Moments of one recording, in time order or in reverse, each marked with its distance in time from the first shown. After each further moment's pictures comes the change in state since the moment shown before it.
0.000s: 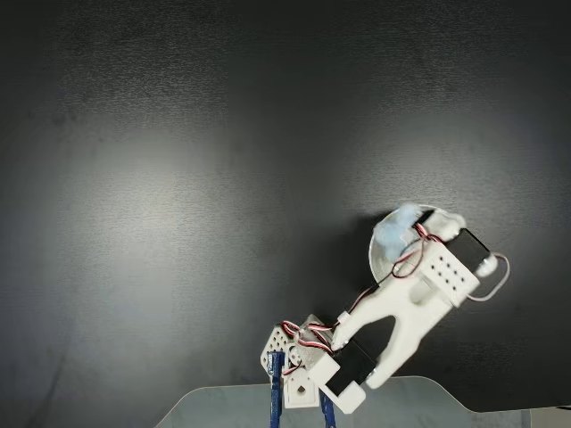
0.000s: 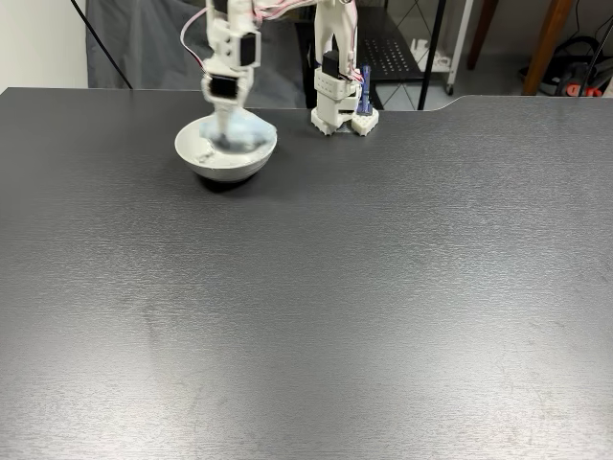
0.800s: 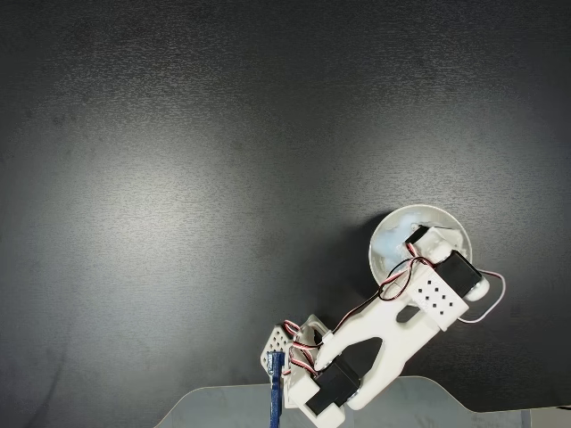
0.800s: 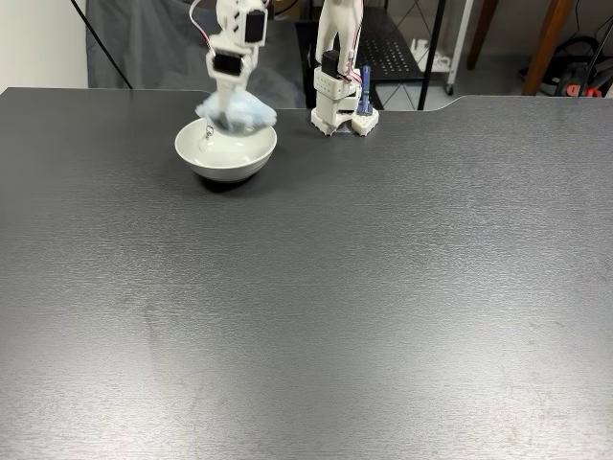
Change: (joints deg) arm -0.2 10.5 10.4 0.1 -0.3
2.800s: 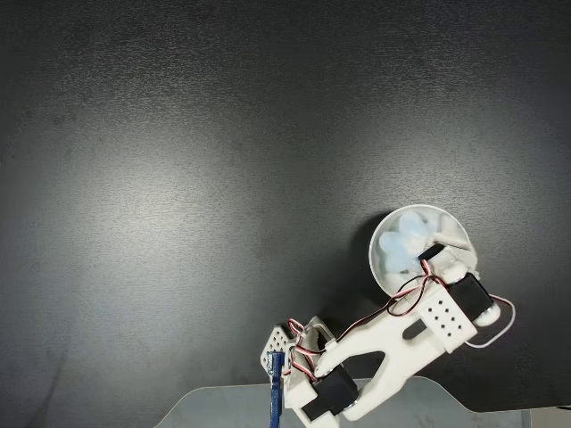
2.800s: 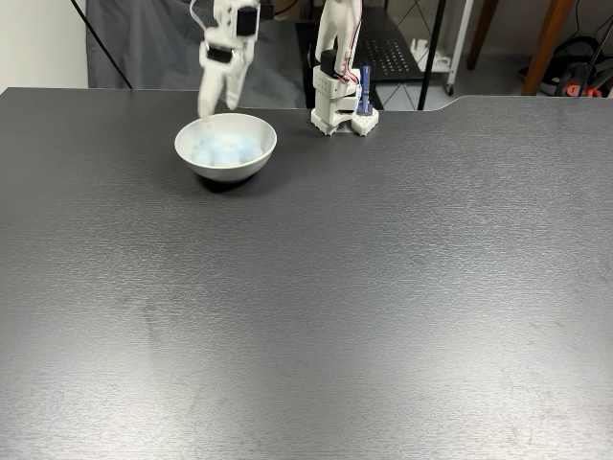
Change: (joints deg) arm 6.1 4.8 -5.6 0.0 5.8
